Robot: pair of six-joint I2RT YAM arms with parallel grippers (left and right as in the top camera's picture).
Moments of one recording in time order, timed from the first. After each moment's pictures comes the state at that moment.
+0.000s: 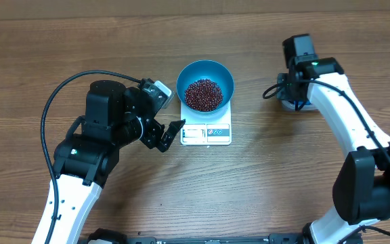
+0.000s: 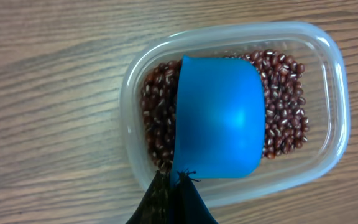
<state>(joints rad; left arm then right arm) -0.26 1.12 1.08 -0.68 0.39 0.29 0.13 1.81 1.43 -0.88 0.22 0.23</state>
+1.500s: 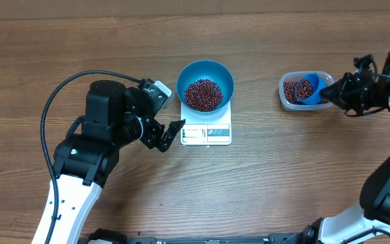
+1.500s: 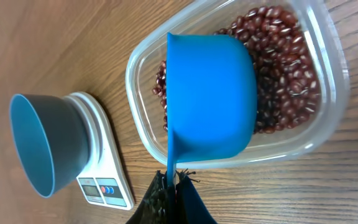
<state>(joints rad) -0.26 1.12 1.08 -0.68 0.39 0.29 -0.41 1.80 1.43 -0.97 -0.64 0.07</state>
